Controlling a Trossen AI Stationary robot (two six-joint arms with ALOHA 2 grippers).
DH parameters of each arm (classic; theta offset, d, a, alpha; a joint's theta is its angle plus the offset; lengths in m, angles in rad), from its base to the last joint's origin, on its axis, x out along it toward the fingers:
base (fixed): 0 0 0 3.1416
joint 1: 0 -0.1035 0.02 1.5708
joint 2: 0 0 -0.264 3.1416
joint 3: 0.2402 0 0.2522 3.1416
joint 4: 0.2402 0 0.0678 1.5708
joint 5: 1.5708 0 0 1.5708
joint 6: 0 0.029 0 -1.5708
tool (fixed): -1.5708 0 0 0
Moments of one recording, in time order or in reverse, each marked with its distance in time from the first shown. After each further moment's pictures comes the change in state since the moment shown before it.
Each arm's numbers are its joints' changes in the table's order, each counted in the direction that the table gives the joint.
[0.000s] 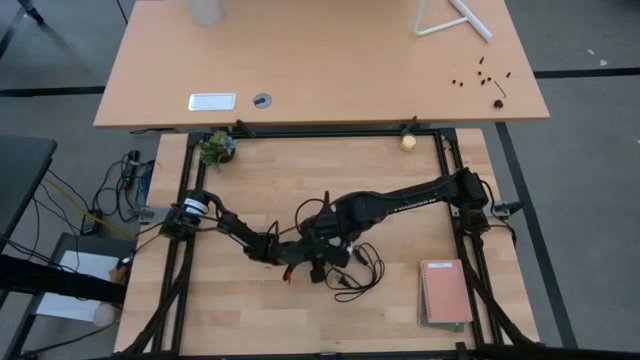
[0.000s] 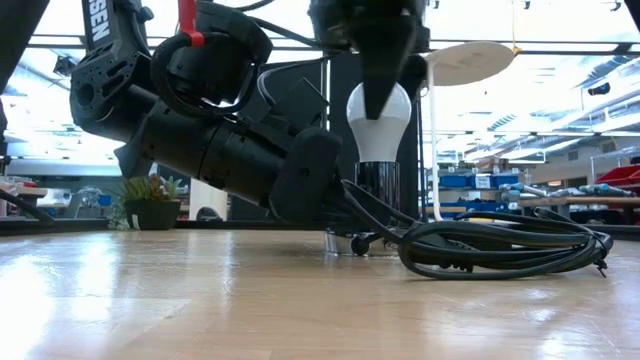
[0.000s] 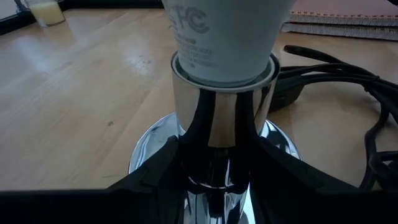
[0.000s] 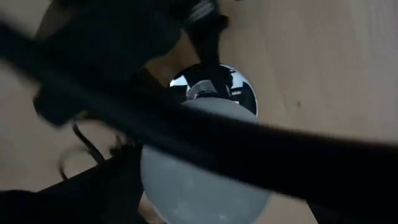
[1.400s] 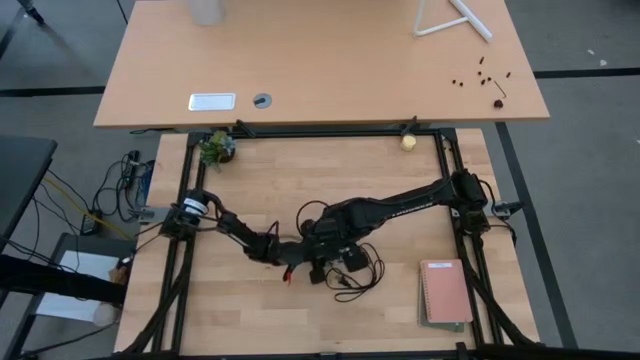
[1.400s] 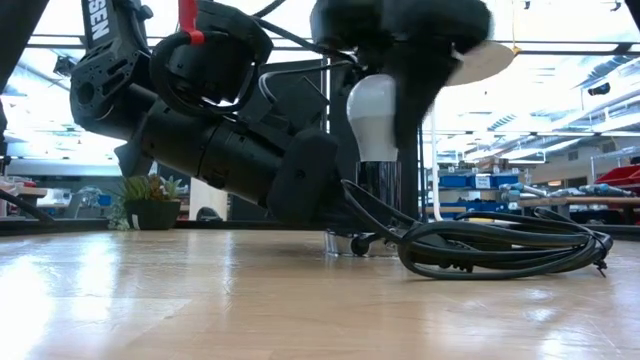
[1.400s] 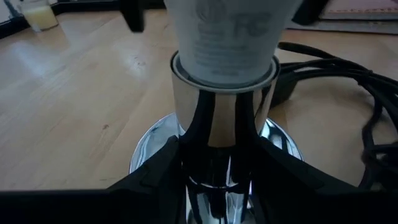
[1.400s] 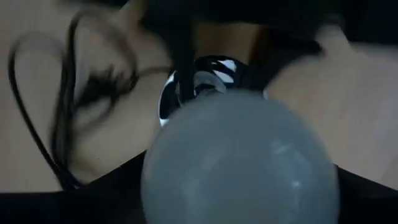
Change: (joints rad) left arm 0.000 -0.001 0.001 0.019 -0.014 0.024; right arm -0.013 0.011 -0.076 -0.080 0.025 -0.643
